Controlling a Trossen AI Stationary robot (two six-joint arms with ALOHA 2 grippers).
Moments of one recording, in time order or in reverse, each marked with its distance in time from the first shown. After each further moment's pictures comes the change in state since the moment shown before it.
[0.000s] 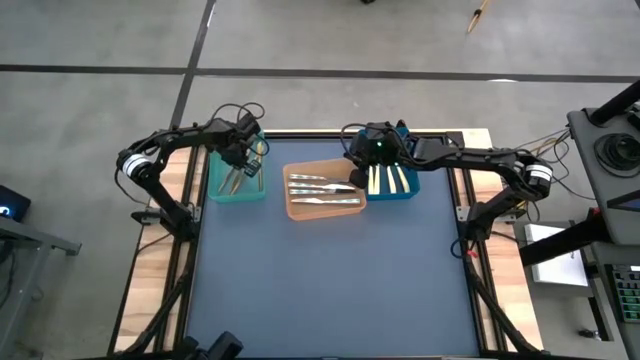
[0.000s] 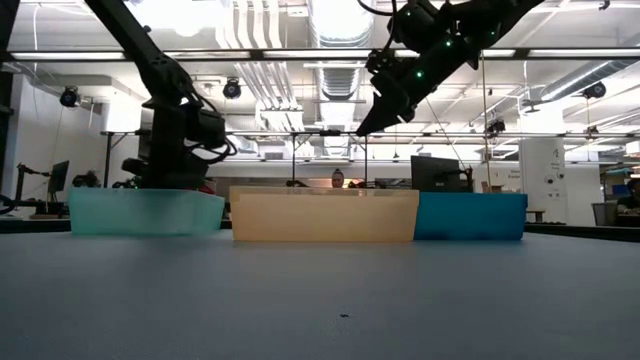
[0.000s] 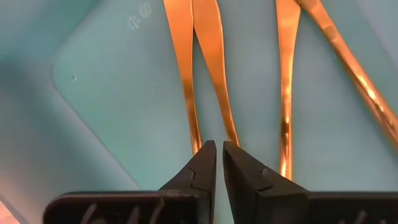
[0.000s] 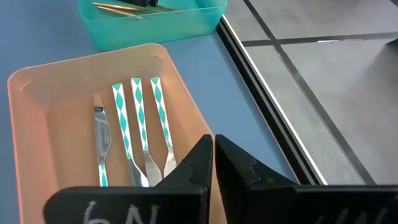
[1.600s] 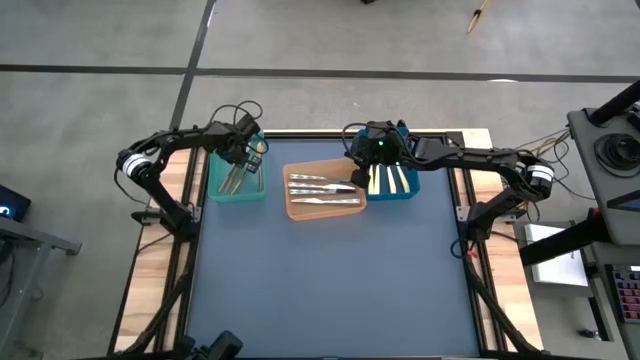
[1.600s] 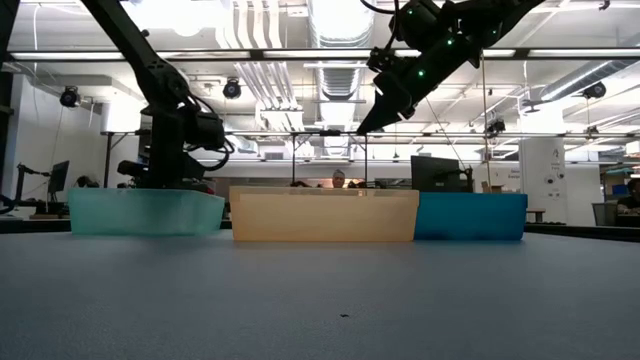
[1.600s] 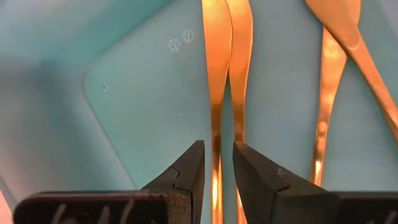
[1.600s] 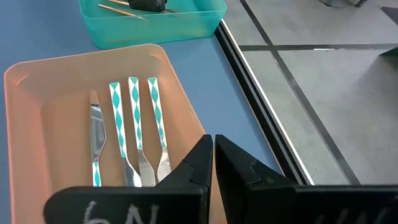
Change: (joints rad) left arm 0.008 0.000 -0.048 0.132 -0.086 -0.103; right arm -0.005 -0.012 -0.004 0.000 0.001 -0.050
